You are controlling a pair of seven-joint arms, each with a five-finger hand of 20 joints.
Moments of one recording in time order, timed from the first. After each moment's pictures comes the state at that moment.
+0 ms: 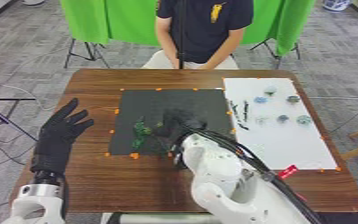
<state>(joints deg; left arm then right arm) 129.1 -51.9 -91.9 -125.1 42.2 20.9 21.3 -76.4 -69.3 42.4 -114.3 -130.0 -14.9 42.9</state>
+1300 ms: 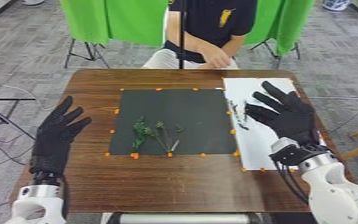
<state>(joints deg) 128.7 -53.3 -91.5 -124.4 41.4 20.6 23.6 -115.0 -61.2 94.8 -118.9 -41.2 -1.5 0.5</state>
